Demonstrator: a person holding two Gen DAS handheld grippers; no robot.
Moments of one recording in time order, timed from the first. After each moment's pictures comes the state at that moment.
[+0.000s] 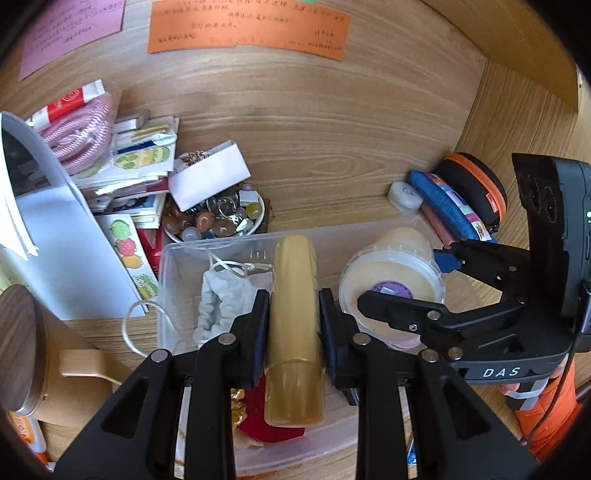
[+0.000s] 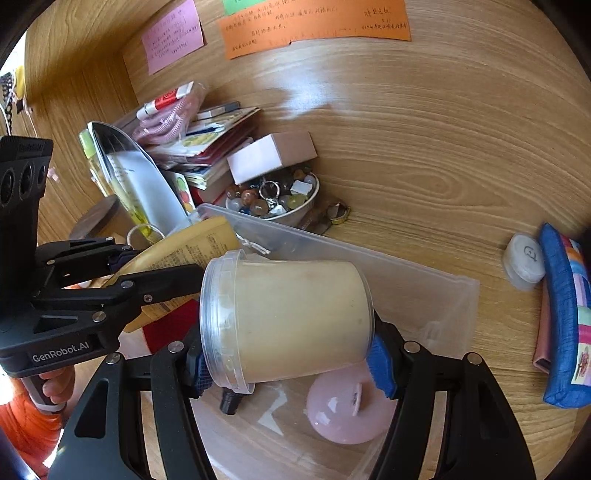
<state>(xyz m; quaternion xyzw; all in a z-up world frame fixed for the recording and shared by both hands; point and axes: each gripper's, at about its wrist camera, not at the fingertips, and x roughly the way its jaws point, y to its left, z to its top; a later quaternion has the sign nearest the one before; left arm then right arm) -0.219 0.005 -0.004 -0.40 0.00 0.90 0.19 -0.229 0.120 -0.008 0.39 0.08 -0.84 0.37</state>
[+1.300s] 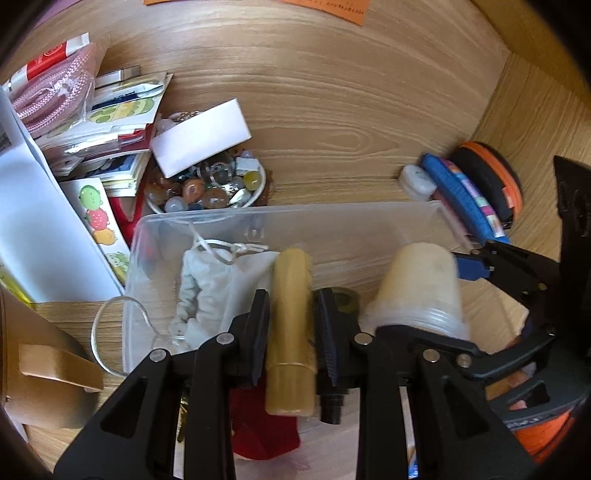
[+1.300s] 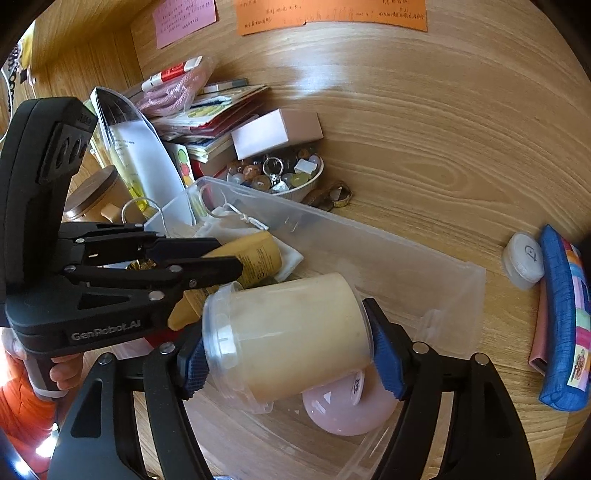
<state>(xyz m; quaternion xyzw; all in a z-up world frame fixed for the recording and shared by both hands) -0.237 0.012 -0.030 -0.44 -0.02 0.88 0.19 -0.224 0.116 -0.013 0.39 0.12 -0.83 0.38</state>
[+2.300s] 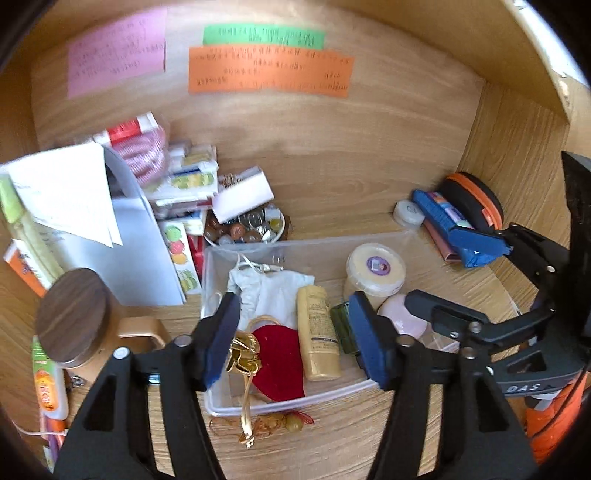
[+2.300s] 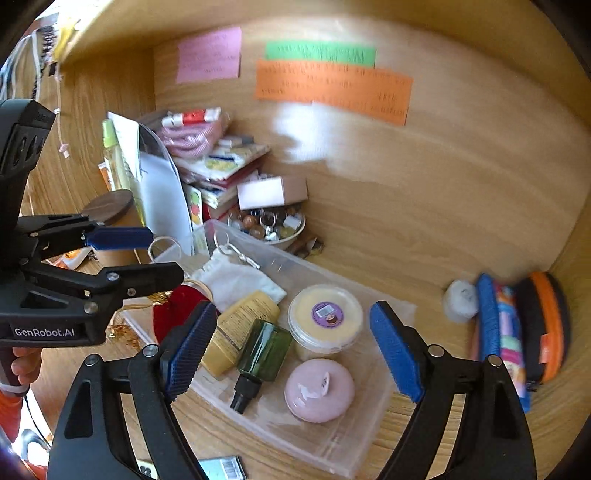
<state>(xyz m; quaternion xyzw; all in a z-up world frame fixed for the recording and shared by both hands) -0.165 -0.006 0.035 -0.35 0.01 0.92 0.15 -0.167 0.129 0.053 0.30 0.17 -0.88 0.33</state>
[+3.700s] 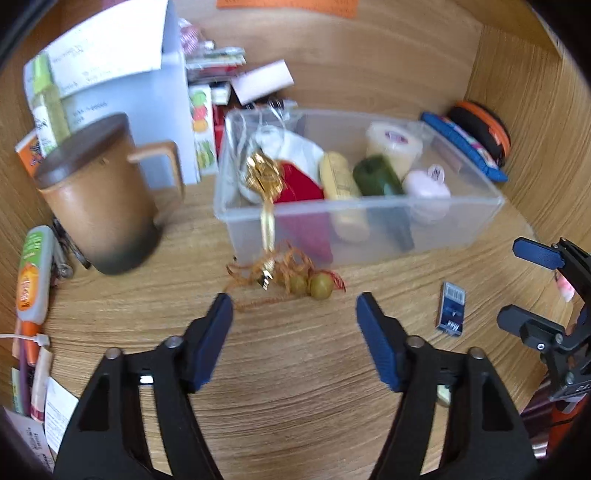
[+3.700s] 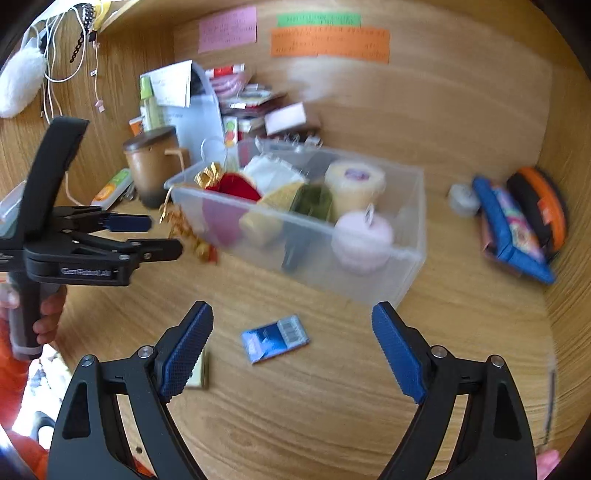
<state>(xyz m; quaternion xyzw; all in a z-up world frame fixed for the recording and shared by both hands) -0.097 -0.030 -0.055 -0.43 0.02 0.89 0.13 -0.061 0.180 -0.020 0.35 0.12 -0.87 0.32</state>
